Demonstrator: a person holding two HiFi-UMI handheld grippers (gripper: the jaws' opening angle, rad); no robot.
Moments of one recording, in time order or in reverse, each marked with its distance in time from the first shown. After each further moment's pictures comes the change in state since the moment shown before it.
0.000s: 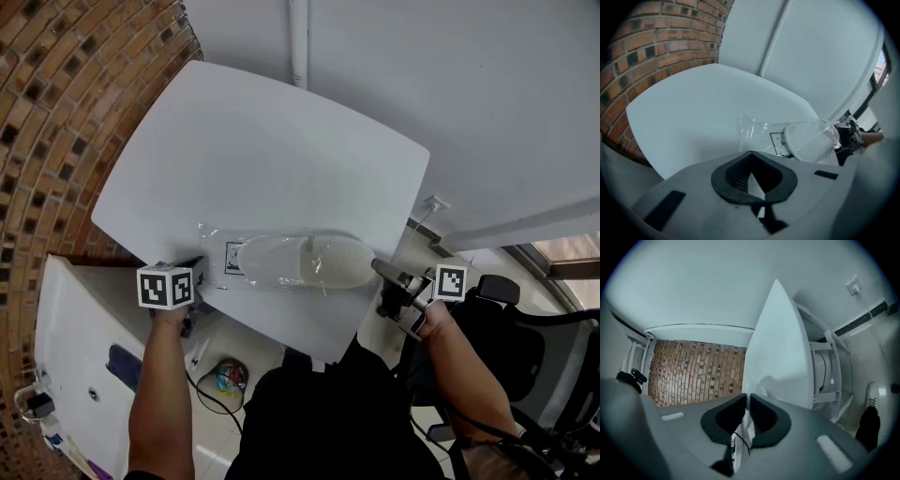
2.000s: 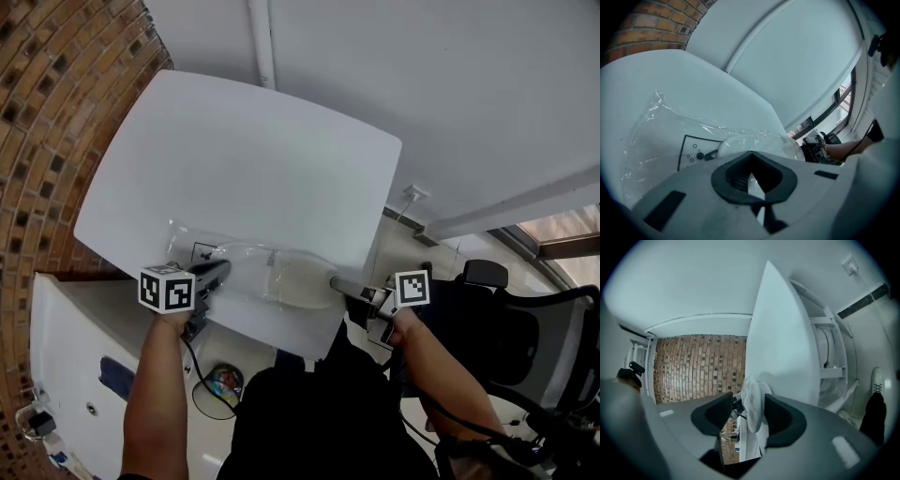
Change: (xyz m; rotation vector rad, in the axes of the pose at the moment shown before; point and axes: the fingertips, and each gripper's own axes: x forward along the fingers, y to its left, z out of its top) left arm 0.026 -0.116 0.012 0.046 -0.010 -0.445; right arm 0.014 -0.008 -0.061 0.026 0.123 0.044
